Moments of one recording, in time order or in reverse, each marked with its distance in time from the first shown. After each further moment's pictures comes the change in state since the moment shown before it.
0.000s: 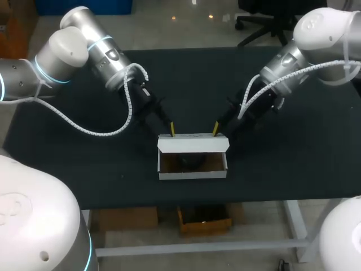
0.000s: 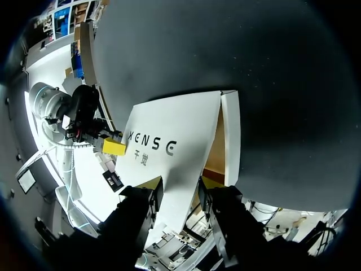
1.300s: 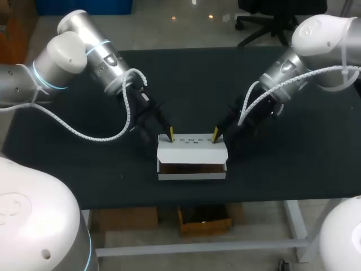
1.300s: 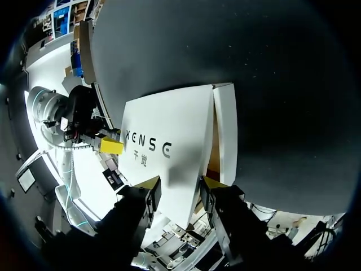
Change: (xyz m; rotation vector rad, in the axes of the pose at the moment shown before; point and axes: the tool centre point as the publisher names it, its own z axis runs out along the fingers) left arm -0.011 -0.001 0.009 0.041 -0.013 0.036; right arm -0.013 -0.004 0.012 0.015 0.003 0.001
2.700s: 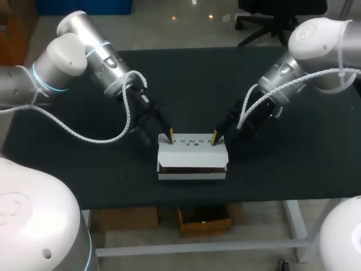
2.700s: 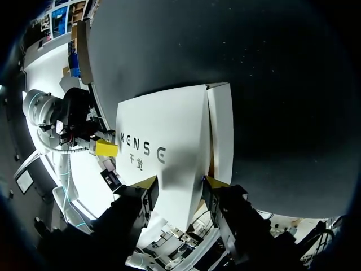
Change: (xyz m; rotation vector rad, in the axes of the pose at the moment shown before) left arm -0.004 -0.001 0.004 0.017 -0.006 0.012; right arm -0.009 0.003 0.007 0.001 -0.021 0.003
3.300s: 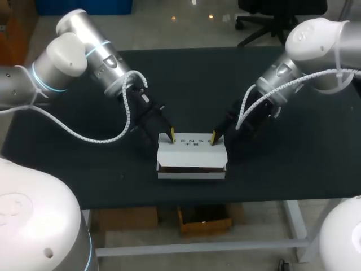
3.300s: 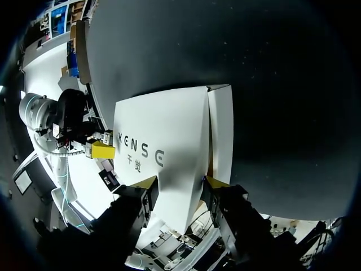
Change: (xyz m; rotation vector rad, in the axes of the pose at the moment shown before) left arm 0.001 -0.003 -0.001 0.037 -0.014 0.040; right arm -0.001 0.004 0.004 -0.002 -0.013 -0.002
